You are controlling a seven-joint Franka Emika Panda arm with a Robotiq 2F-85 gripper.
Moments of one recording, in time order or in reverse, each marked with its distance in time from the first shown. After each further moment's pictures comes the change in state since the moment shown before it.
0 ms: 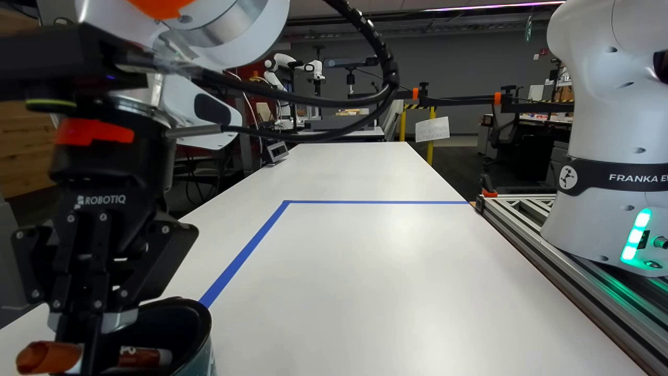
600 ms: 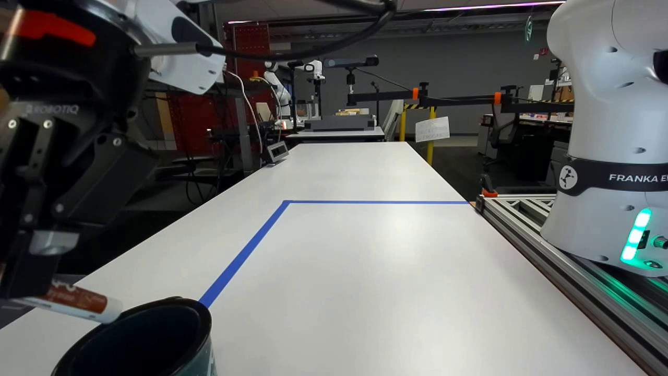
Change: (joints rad) arm 0.000 -0.113 0.003 -0.005 0.024 -0.019 0.015
